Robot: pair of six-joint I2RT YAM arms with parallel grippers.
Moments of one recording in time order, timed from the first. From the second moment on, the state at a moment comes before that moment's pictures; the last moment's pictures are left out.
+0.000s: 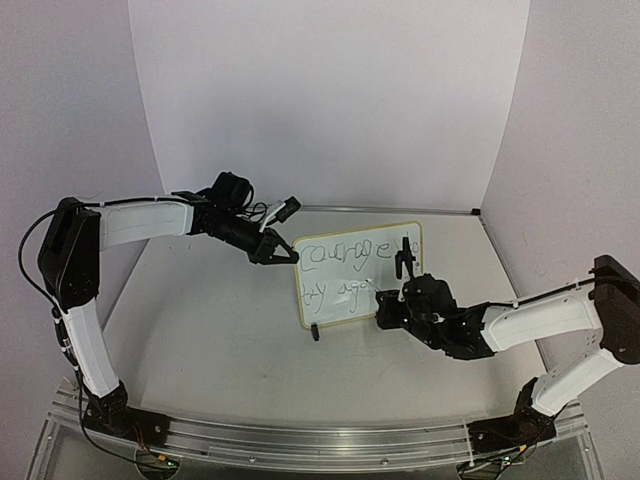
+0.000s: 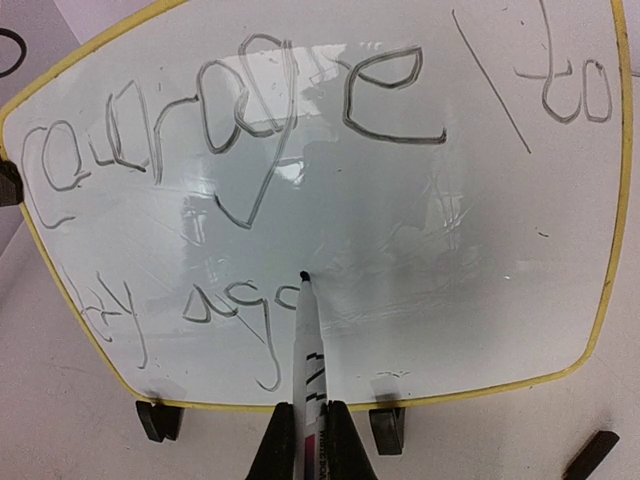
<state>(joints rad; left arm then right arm) -0.57 1.85 1.41 -0.40 0.77 0.21 0.96 1.47 0.60 0.37 0.48 0.55</state>
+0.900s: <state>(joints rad) -0.57 1.85 1.41 -0.40 0.77 0.21 0.96 1.49 0.57 0.40 0.48 0.64</state>
